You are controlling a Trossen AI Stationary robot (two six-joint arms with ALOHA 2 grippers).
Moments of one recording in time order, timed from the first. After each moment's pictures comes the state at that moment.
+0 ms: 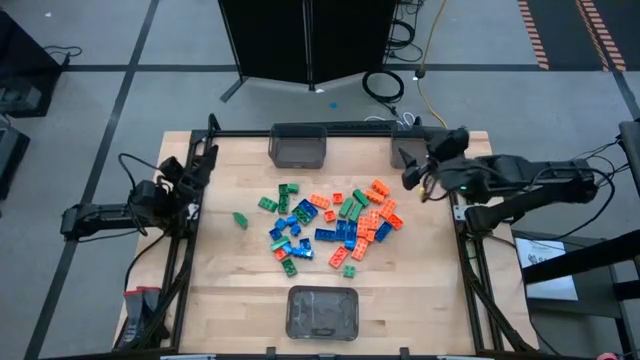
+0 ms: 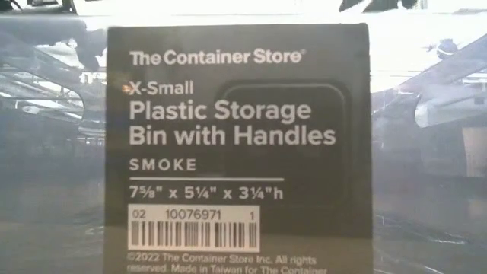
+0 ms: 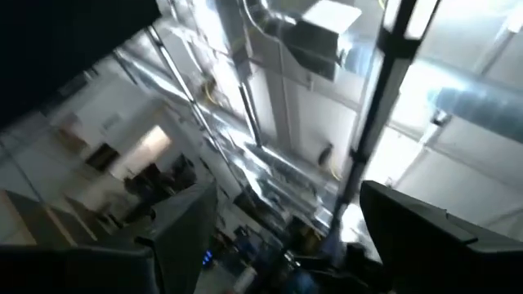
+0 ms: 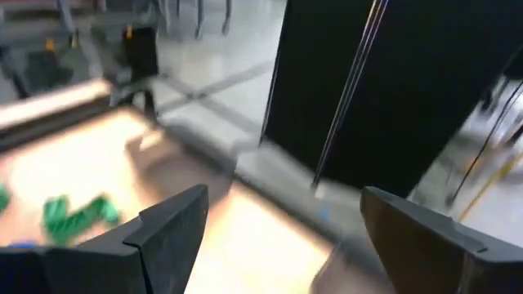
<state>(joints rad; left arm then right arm) 0.13 0.22 0.05 0.83 -0.42 -0.50 0.09 1.01 1.19 -0.84 0.93 0.51</state>
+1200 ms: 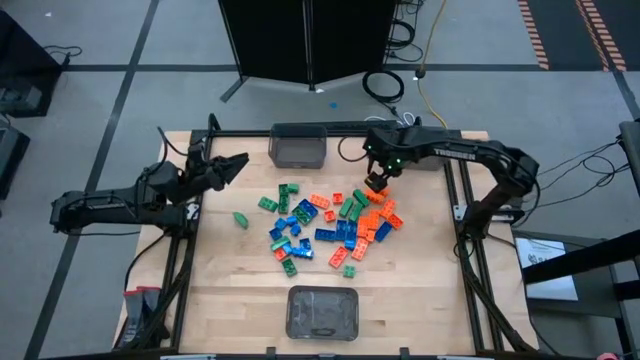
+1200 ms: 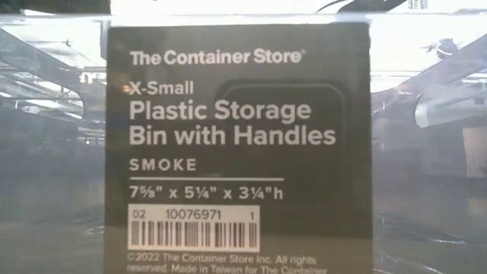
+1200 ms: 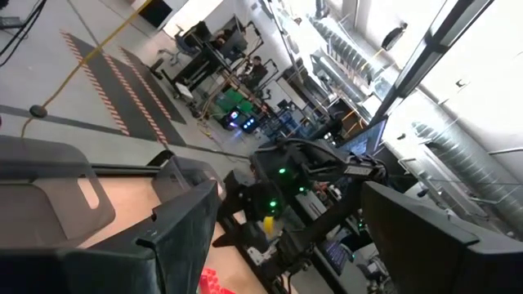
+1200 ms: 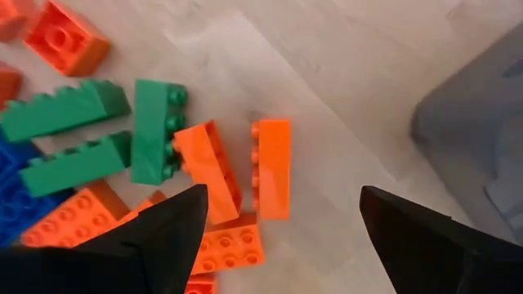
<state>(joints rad) 0.13 0.50 0.45 0.19 -0.34 -0.81 -0.49 1.63 1.19 -0.97 0.02 0.31</state>
